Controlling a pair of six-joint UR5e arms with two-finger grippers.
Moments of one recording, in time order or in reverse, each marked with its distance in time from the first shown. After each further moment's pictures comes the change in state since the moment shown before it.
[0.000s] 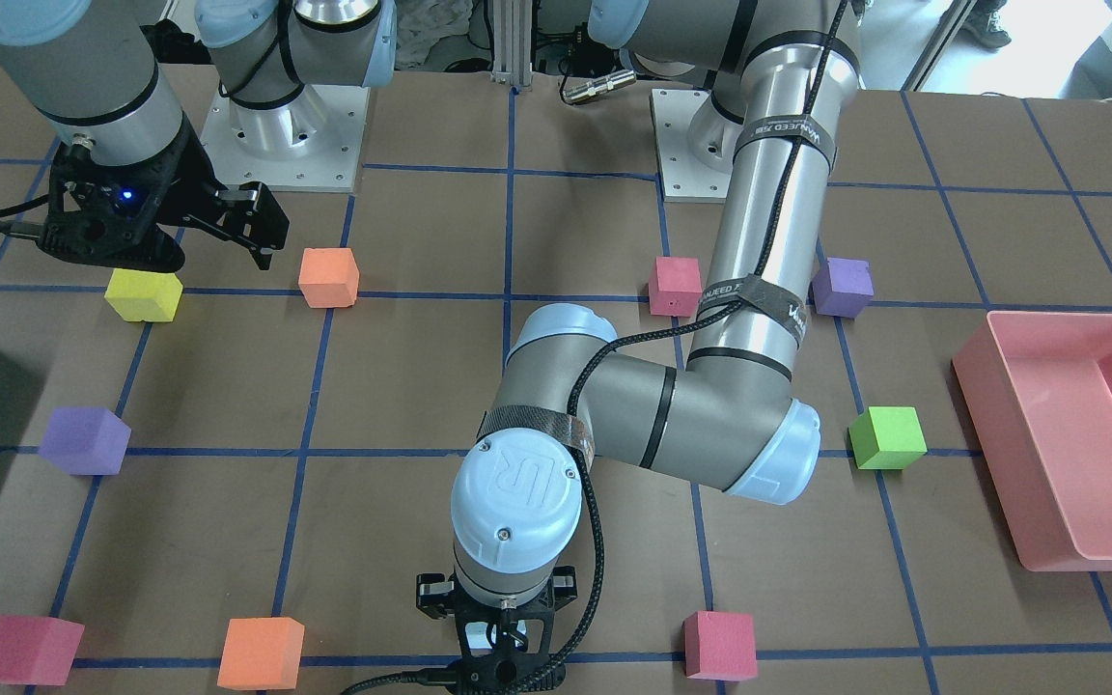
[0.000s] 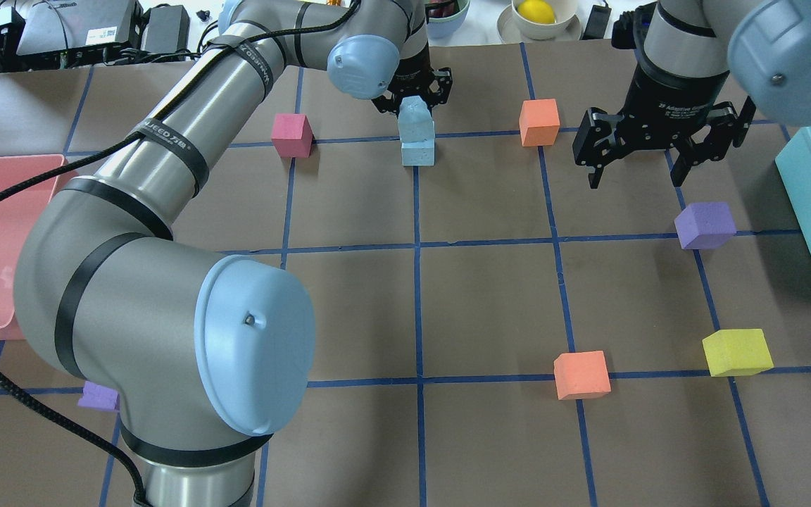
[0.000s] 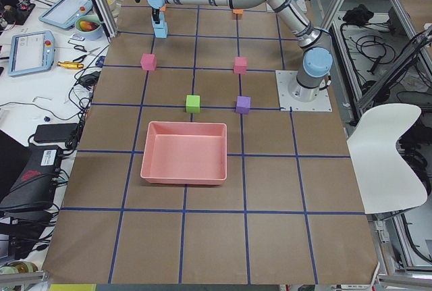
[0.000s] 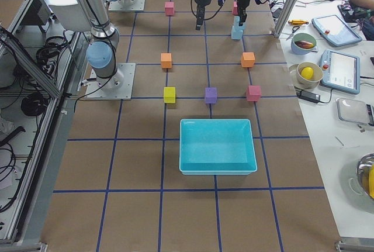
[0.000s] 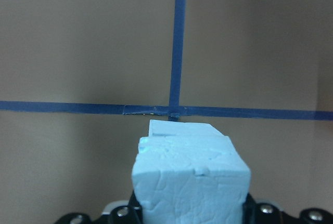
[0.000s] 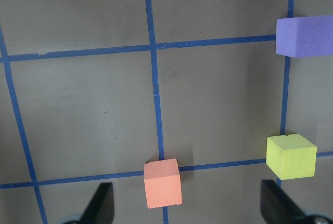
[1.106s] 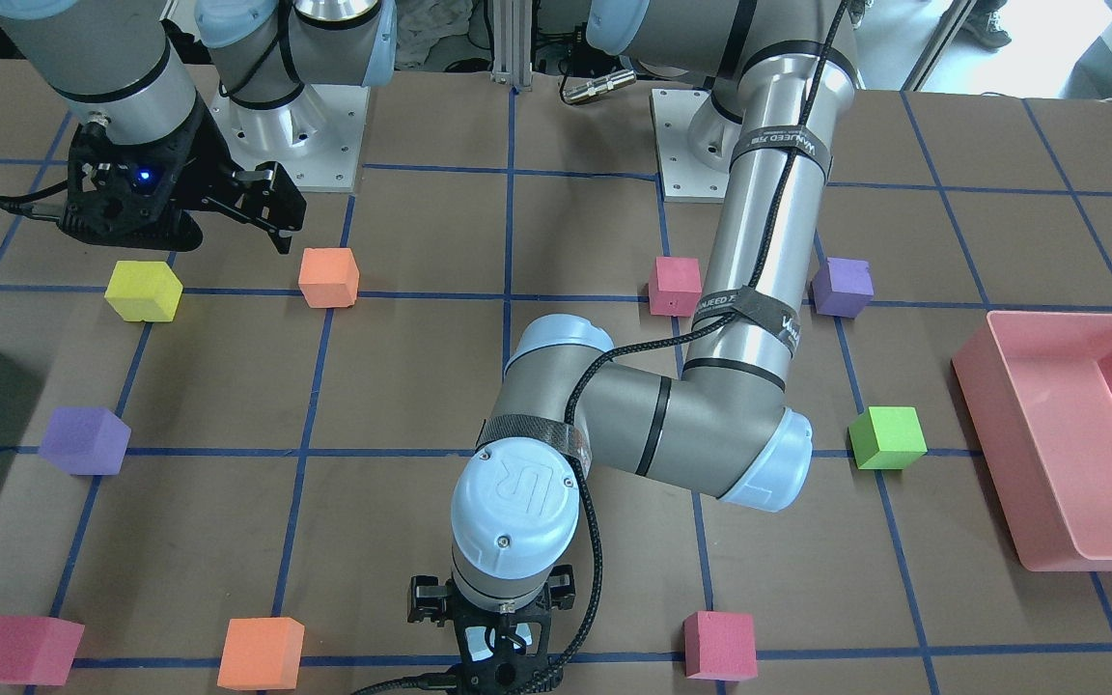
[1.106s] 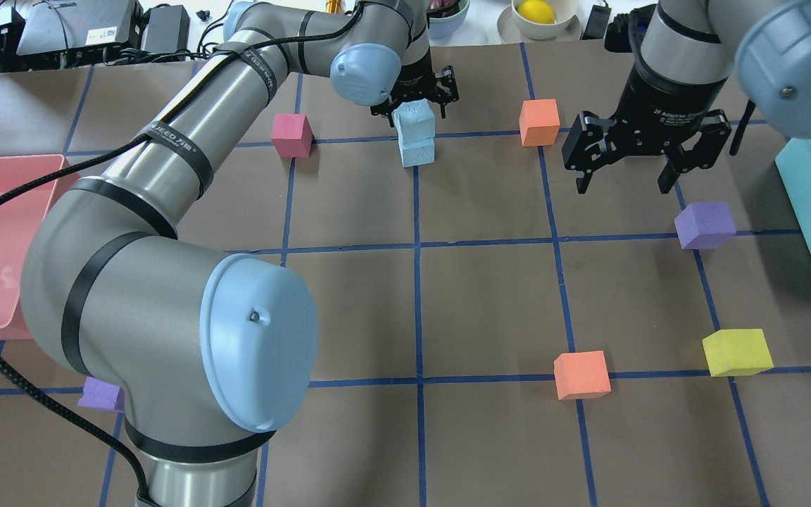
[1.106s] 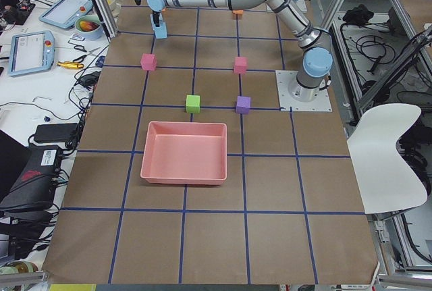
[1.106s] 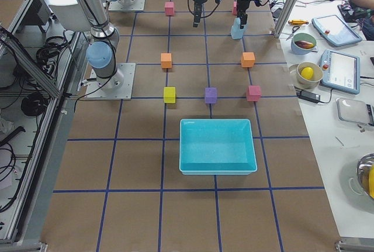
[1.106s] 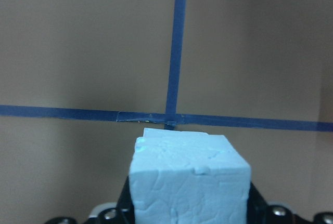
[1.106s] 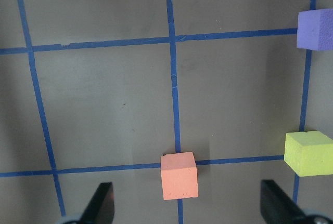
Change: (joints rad) left arm -0.002 -0.001 -0.011 0.022 -0.017 -0.026; right arm 0.007 -0.029 0.010 0.004 0.061 -0.009
